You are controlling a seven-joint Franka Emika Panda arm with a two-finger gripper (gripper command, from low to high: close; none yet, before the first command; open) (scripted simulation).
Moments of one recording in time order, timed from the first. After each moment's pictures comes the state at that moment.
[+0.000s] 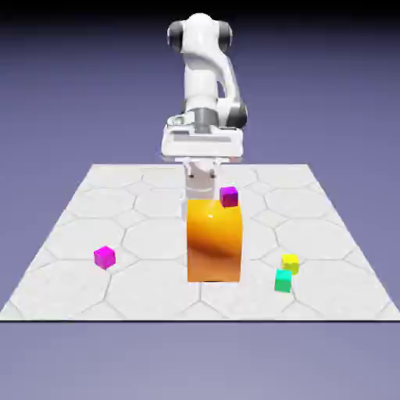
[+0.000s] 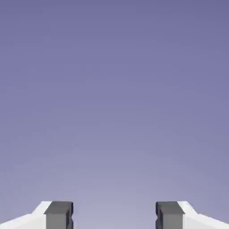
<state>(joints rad) 0.00 -0.56 0.03 -2.77 0.01 3.01 0.76</state>
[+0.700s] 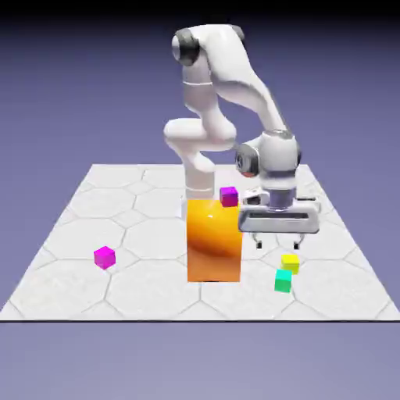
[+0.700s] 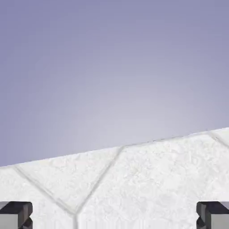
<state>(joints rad) -0.16 0.20 0.58 -2.34 -0.20 2.61 1.58</state>
